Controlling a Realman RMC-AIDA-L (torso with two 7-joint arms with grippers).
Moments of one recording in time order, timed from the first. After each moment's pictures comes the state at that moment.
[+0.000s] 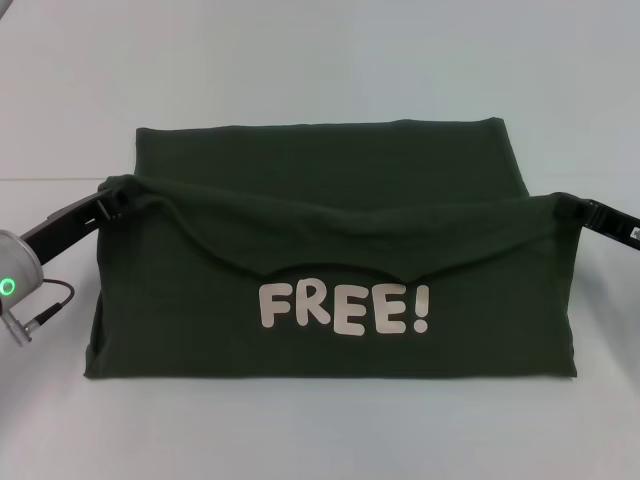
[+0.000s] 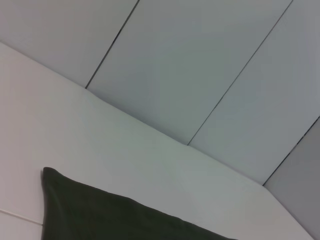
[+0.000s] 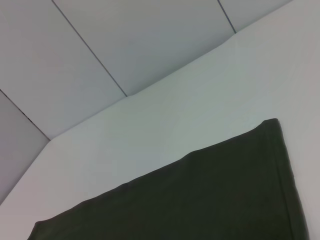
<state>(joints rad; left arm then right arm) -0.61 -2.16 0.39 0.56 1.80 0.97 -1.67 0.64 2.09 -0.34 -0.53 -2.01 -0.95 1.82</state>
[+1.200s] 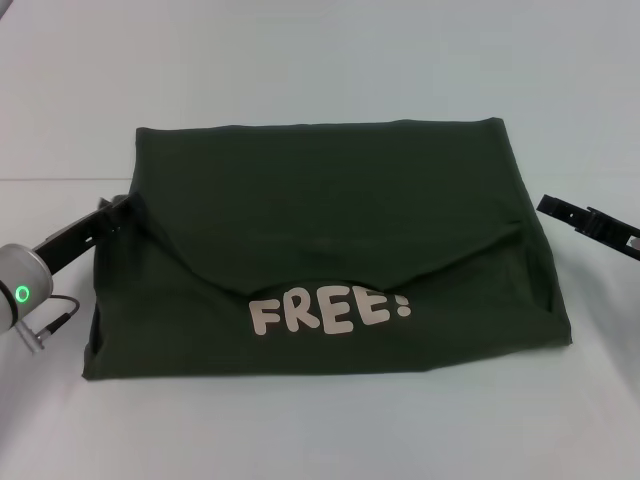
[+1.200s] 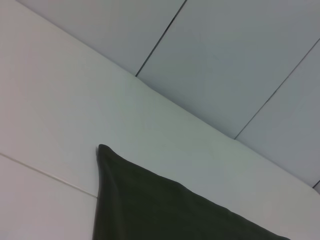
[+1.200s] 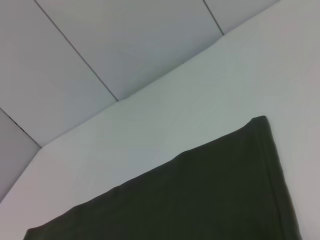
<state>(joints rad) -0.63 -2.16 0.42 0.48 1.75 0.79 -1.66 0.63 2.09 -0.35 -0.48 -1.95 -0.90 1.77</state>
